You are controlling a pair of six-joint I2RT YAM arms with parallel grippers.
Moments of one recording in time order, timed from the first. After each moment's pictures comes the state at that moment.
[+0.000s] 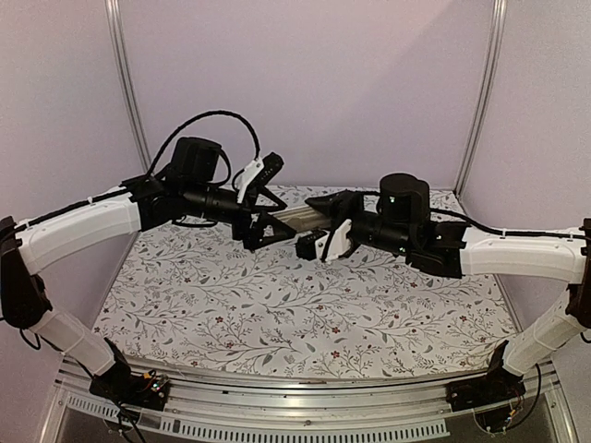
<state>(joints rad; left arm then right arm) -0.72 1.47 1.26 -0.29 0.61 0.17 0.97 1.47 1.04 0.26 0.02 -1.49</state>
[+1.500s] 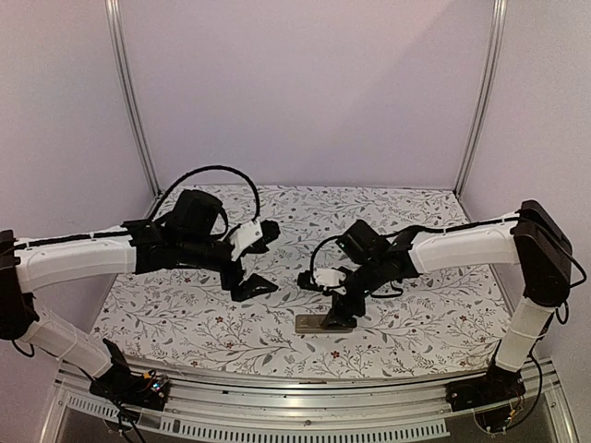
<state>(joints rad) -0.78 1.34 0.93 -0.24 0.34 0.38 0.90 1.80 1.10 -0.37 -0.33 -0.53</state>
